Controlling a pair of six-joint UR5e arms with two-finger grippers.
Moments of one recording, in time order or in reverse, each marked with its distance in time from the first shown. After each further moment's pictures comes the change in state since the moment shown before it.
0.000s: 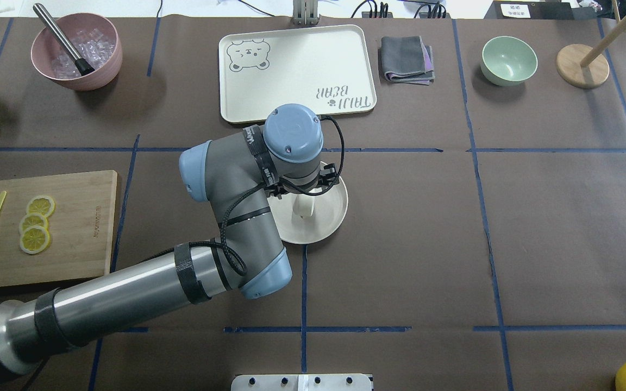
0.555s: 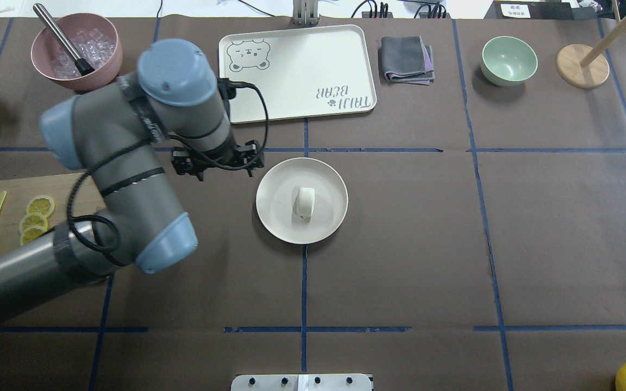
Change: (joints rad) left arm -0.165 0.253 -0.381 0.223 -0.176 0.260; right arm 0.033 -0.115 -0.096 0.244 0.040 0.005
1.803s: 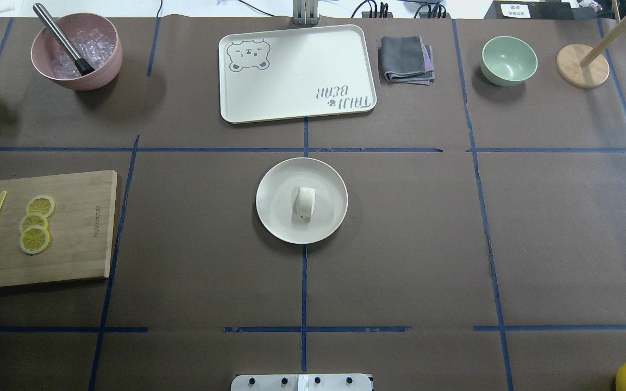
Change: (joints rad) left arm -0.763 0.632 0.003 0.022 -0.356 1.197; right arm 0.047 0.005 -0.037 0.061 0.062 0.063
